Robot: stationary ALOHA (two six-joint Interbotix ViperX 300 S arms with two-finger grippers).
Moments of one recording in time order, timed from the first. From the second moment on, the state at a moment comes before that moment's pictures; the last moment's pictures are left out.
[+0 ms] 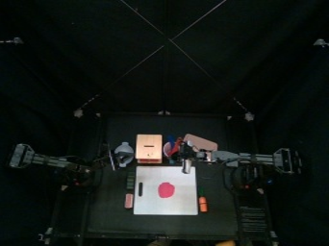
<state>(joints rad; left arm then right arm) -0.14 -0.70 1.26 -0.94 -0.74 -0.07 -0.17 -0.20 0.40 0.00 0.32 -0.03</state>
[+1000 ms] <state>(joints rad) -0.32 -0.03 1.07 -1.08 -0.90 -0.49 -0.24 0.36 -0.08 0.01 0.67 -0.17</state>
